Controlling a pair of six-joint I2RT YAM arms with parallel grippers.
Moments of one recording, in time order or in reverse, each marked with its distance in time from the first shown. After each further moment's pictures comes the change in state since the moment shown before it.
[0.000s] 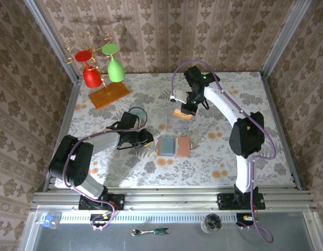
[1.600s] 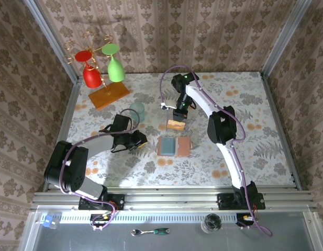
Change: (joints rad) left arm 0.080 -0.070 -0.077 -0.008 0.000 0.000; right arm 0.035 0.461 0.473 -0.361 -0.090 -0.107
